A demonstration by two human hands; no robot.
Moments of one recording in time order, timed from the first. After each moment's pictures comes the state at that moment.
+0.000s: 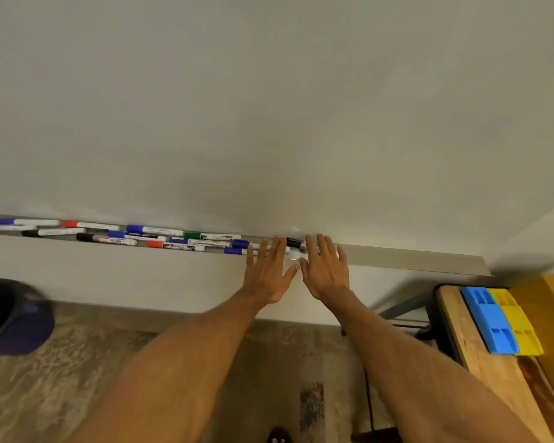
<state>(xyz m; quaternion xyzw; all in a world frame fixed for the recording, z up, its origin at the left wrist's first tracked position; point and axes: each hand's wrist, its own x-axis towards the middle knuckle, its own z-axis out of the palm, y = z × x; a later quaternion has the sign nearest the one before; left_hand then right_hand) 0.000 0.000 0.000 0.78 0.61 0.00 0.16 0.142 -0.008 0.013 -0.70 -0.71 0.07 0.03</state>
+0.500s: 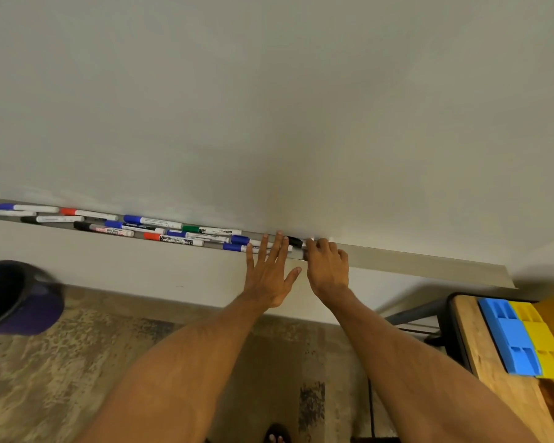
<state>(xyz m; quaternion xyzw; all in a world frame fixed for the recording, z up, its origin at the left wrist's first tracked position) 0.003 0.008 -0.036 0.77 0.62 0.05 0.11 0.142 0.015 -0.003 -0.69 -0.73 0.04 0.04</state>
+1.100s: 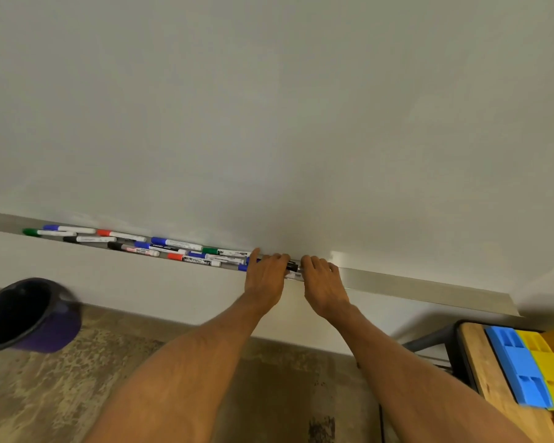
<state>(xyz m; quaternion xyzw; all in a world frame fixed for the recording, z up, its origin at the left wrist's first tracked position) -0.015 0.013 0.038 0.77 0.63 0.08 0.05 0.126 0.007 0.030 -0.59 -0.80 0.07 0.11</state>
